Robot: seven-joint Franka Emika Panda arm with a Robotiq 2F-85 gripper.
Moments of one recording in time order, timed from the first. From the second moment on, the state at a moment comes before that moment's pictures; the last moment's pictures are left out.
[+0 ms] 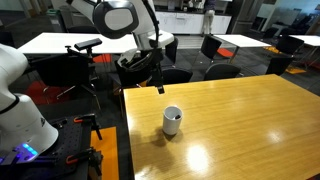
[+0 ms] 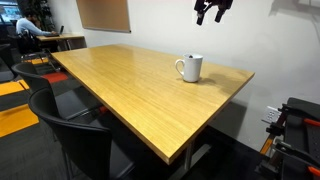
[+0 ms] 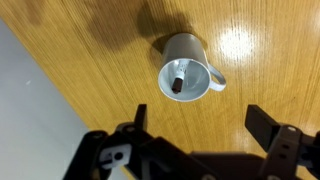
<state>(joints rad) -0.16 -0.22 0.04 -2.46 -0.27 2.55 0.40</state>
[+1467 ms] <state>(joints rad) -0.16 -0.01 -0.02 -2.42 -0.35 2.75 0.49</state>
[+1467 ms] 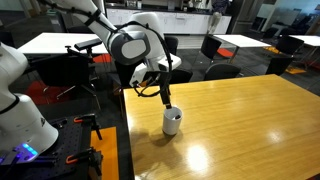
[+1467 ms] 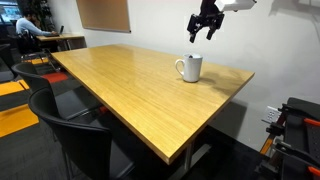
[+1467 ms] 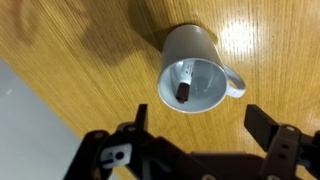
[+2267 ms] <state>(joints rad) -0.09 0.11 -0.09 -2.36 -0.42 2.80 0.56</state>
